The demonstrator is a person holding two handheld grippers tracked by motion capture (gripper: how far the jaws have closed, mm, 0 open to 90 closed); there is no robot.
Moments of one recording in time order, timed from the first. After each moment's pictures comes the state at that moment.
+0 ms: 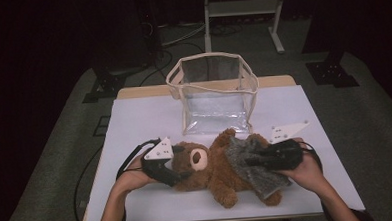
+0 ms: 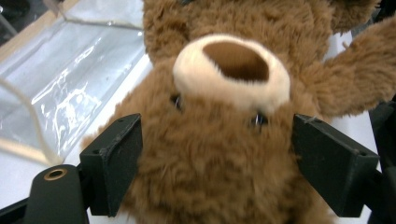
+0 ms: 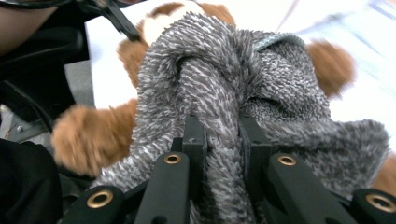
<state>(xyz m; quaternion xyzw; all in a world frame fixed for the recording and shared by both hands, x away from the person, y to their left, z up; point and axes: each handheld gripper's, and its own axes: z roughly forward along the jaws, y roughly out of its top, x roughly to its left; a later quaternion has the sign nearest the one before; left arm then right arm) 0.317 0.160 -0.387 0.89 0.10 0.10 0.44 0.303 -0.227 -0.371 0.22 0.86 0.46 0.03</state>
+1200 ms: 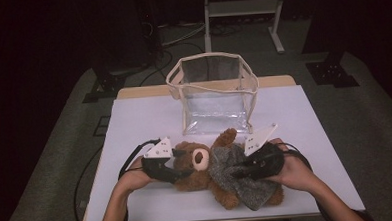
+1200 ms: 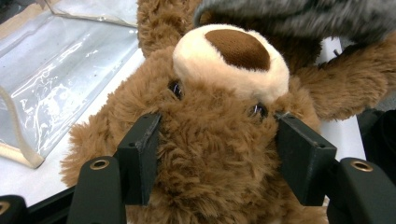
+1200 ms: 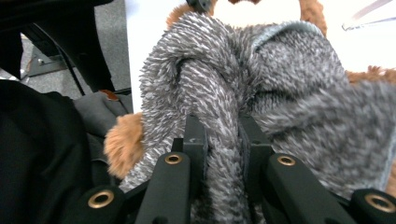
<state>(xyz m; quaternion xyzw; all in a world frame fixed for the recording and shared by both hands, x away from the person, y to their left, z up) 0.320 0.155 -0.393 0.88 0.11 0.08 0.46 0.292 -0.165 -0.347 0.12 0.92 0.37 0.00</state>
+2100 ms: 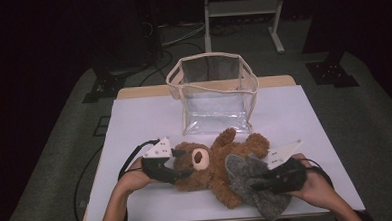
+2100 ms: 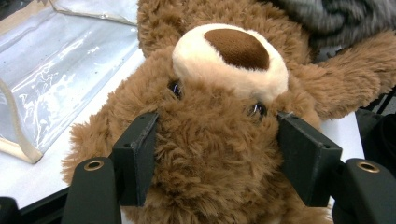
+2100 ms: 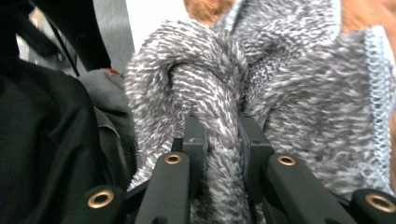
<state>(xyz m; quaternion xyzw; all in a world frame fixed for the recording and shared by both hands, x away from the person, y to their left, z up) 0.319 0.158 -0.395 0.88 0.12 0.08 0.46 0.263 -0.221 -0.379 0.17 0.91 0.38 0.00</state>
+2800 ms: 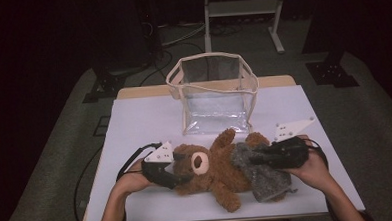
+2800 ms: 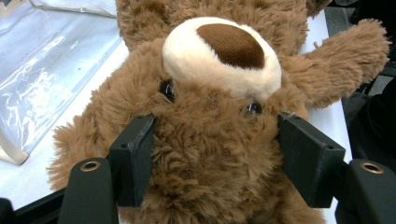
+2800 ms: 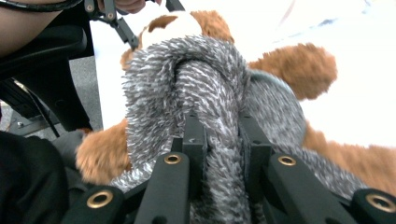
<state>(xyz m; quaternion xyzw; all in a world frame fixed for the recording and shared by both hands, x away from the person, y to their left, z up) 0.311 0.155 -0.394 0.89 0.09 0.07 0.44 0.303 -0.221 -0.353 0.20 0.87 0.46 0.04</state>
